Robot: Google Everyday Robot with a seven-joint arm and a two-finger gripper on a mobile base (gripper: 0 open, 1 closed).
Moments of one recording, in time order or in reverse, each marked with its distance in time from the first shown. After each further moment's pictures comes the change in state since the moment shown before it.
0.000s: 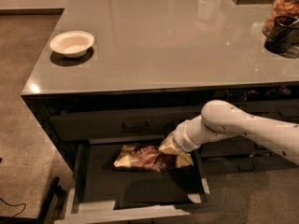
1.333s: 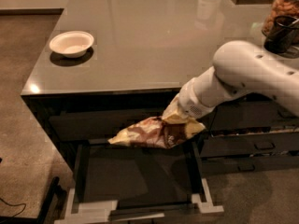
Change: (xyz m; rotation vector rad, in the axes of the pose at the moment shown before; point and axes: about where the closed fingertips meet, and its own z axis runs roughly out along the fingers) arm -0.106 0.011 -0.140 0.084 0.066 -0.085
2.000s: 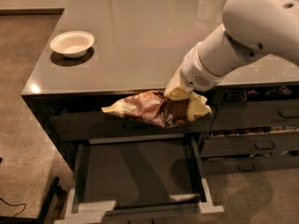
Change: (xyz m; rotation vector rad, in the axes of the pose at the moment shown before) arm -0.055 -0.006 -0.082 0.085 0.045 -0.036
